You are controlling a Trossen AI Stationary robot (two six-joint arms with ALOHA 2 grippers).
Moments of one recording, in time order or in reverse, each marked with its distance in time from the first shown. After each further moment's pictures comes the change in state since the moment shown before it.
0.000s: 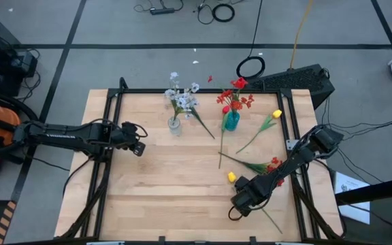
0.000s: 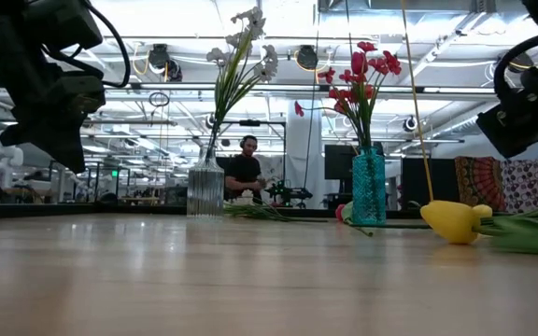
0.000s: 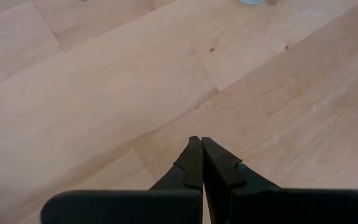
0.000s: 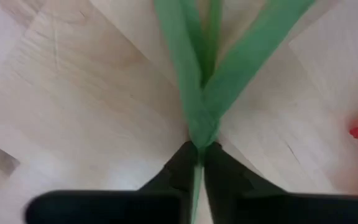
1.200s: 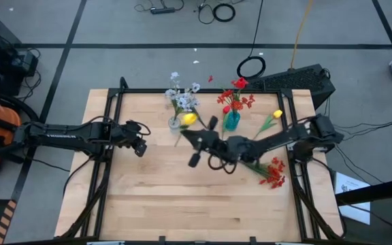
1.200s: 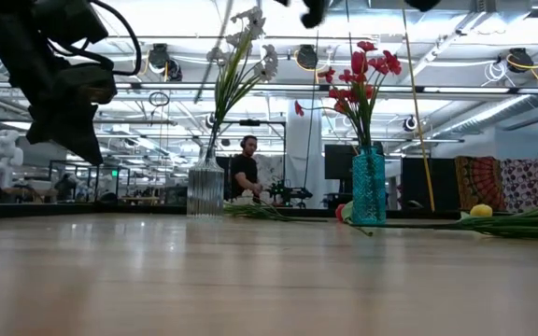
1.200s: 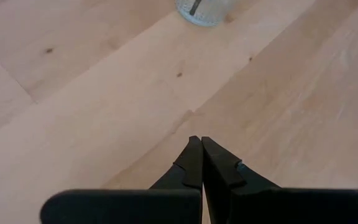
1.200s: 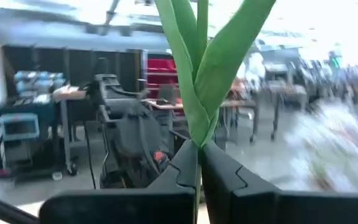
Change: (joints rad) left arm 0.040 0.000 0.000 0.106 0.029 0.220; right arm -0.406 -0.109 0.110 1.624 0.745 -1.499
